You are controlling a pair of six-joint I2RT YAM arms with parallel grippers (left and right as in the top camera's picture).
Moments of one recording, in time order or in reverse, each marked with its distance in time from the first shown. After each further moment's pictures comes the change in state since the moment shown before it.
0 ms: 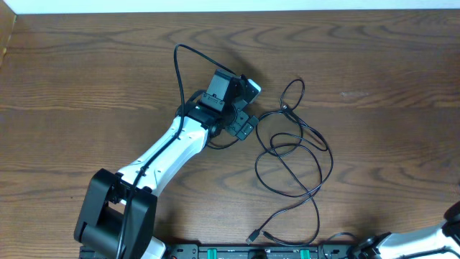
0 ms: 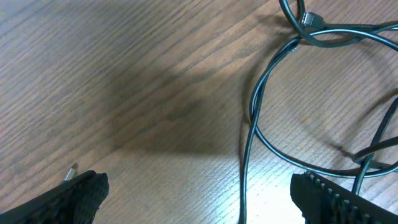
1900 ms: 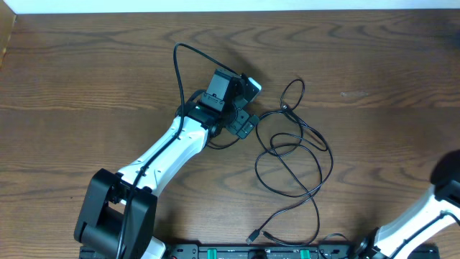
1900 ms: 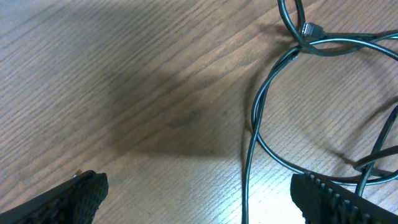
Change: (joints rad) left arm 0.000 0.000 0.000 0.023 0.000 0.000; right arm 0.448 0.245 0.697 -0.447 -0.627 -0.492
